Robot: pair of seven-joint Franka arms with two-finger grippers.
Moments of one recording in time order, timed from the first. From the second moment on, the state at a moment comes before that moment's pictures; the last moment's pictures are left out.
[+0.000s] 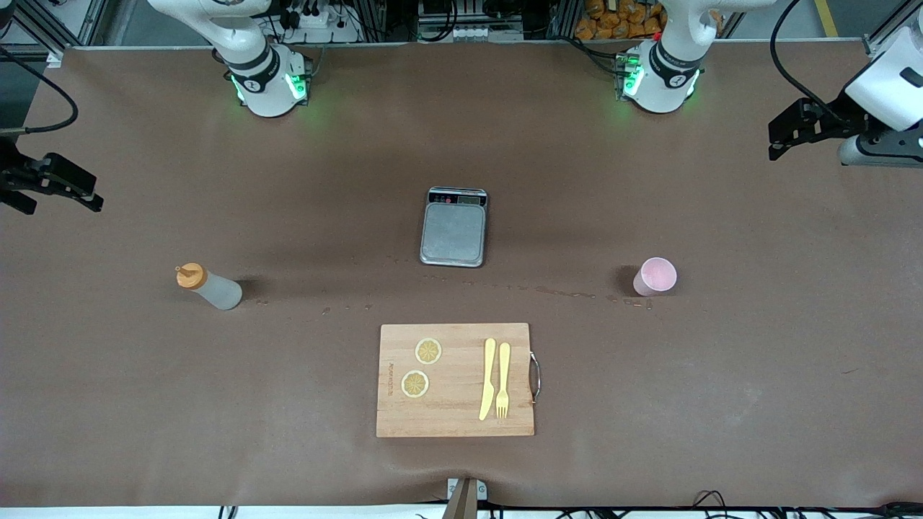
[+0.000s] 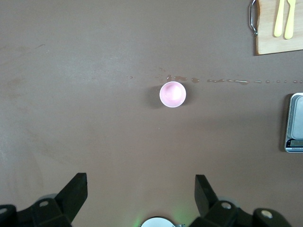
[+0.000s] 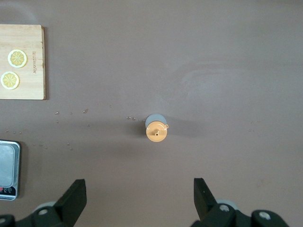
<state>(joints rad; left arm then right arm) -0.11 -0.05 -0.04 -1.53 0.04 1.44 -0.02 0.00 0.03 -0.03 -1.51 0.01 1.58 -0.07</state>
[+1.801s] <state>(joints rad) -0.11 -0.04 -0.05 -1.56 0.04 1.43 -0.02 -0.12 0.04 -0.04 -1.52 0.01 1.53 -0.07</state>
